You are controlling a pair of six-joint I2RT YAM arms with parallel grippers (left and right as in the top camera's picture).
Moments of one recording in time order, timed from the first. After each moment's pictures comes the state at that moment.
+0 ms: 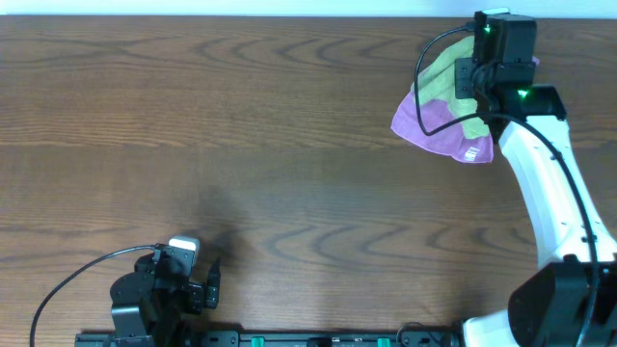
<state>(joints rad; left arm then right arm) 0.06 0.01 0.33 -1.02 0.21 0.20 0.04 1.65 1.46 -0.53 0.27 -0.11</state>
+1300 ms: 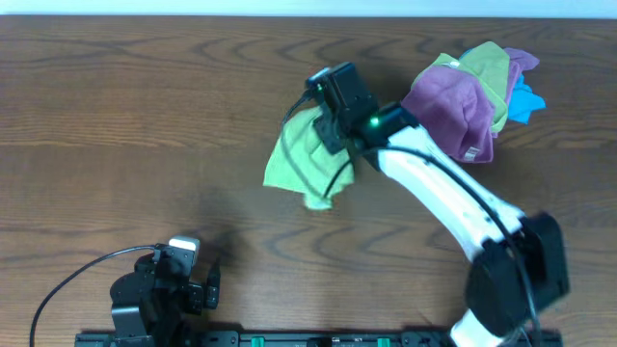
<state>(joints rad) 0.06 0.01 0.33 -1.02 0.21 0.20 0.54 1.82 1.46 -0.63 0.23 -0.05</state>
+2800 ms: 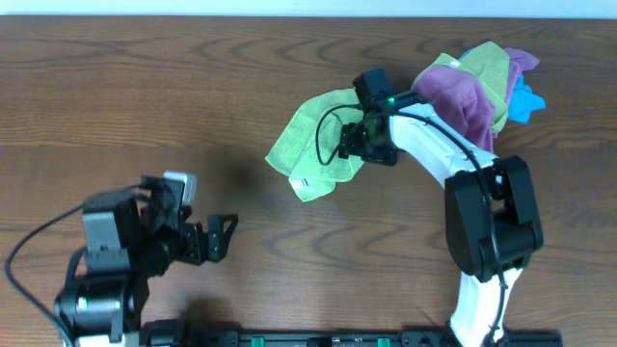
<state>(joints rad) 0.06 0.75 0.81 -0.95 0.54 0.01 0.36 2.07 1.46 -0.79 -0.11 0.51</state>
